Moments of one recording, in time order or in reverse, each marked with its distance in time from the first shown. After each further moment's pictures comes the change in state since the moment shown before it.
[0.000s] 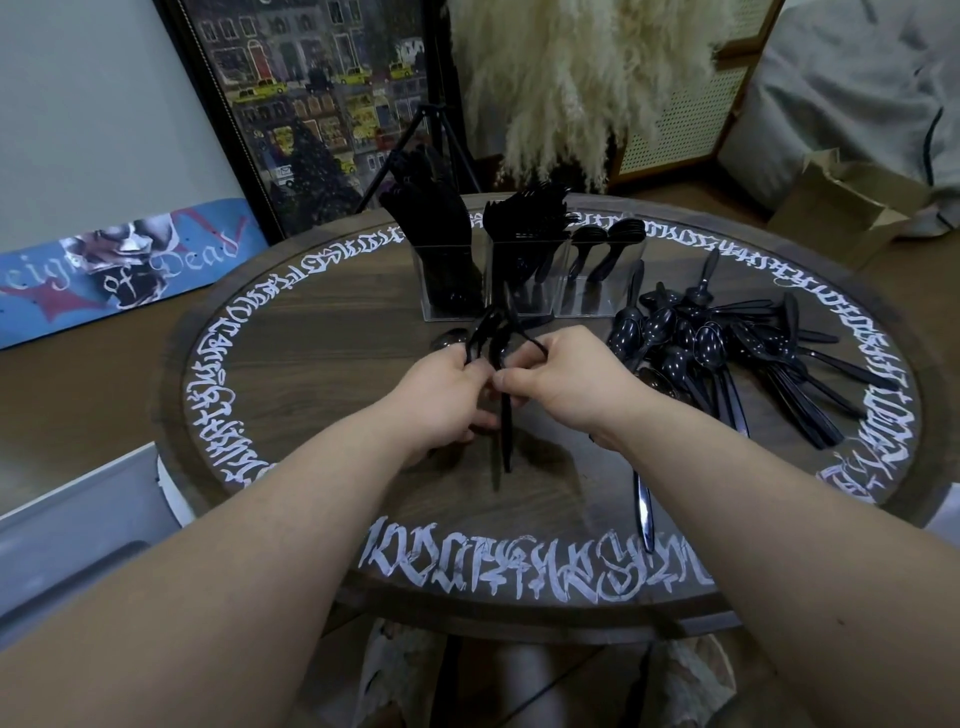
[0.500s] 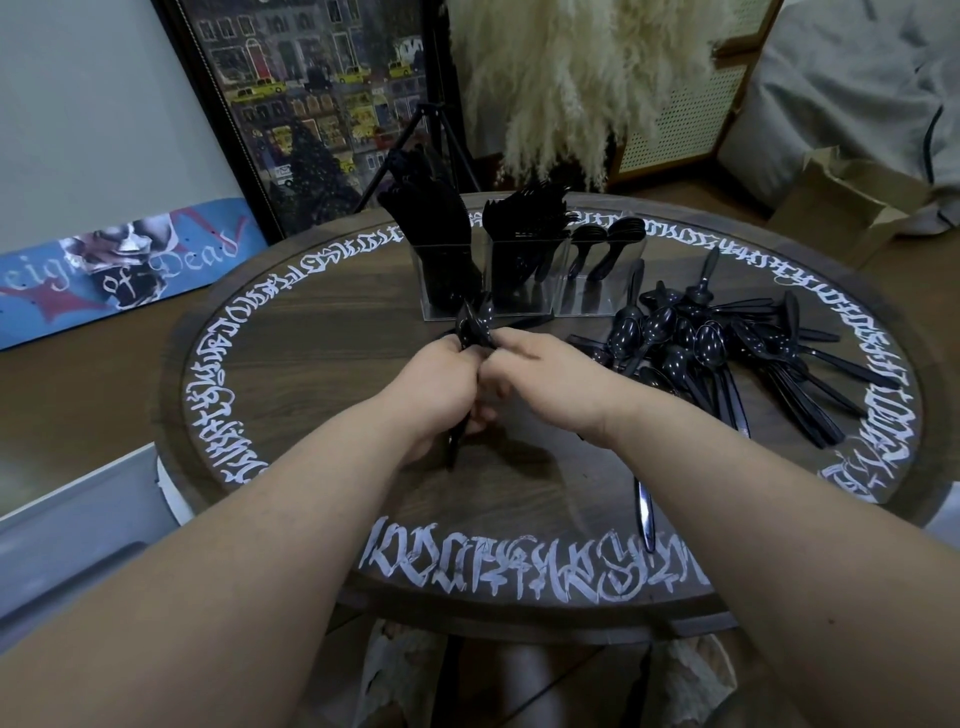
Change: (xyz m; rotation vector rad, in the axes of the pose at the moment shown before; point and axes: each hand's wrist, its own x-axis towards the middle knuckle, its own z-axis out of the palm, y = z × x) left_hand 0.001 0.006 0.002 -0.209 0.059 -0.004; right_hand -0.006 -0.020 0.004 0.107 -0.222 -0.037
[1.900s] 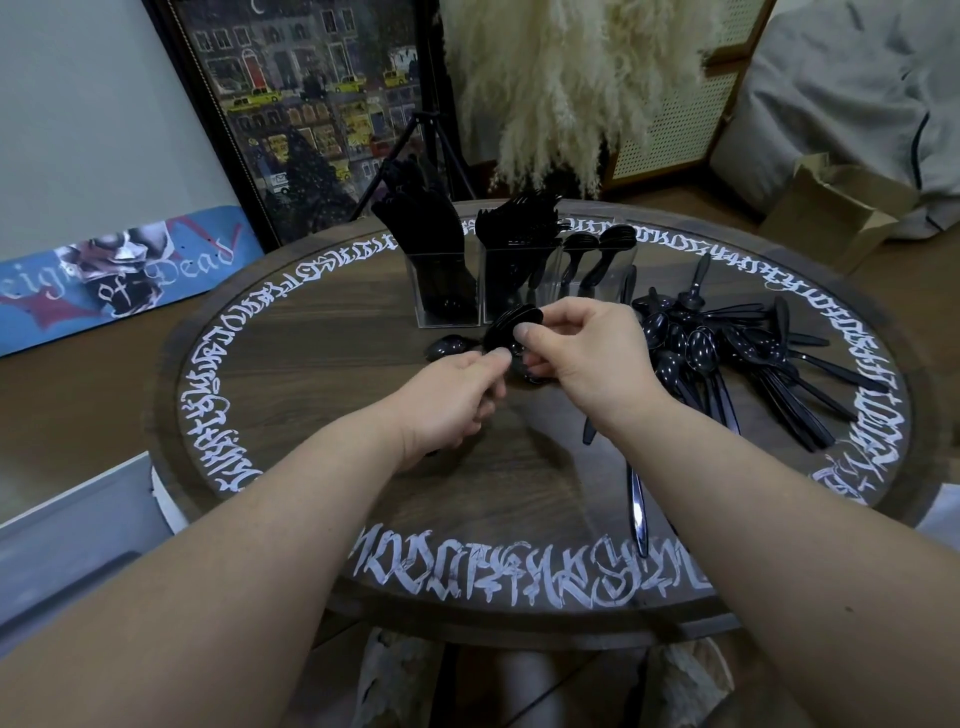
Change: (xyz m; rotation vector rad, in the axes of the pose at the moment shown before) left_hand -0.008 0.005 -0.002 0.235 -0.204 0.037; right_hand 0.001 0.013 -0.018 0.264 0.504 -0.077
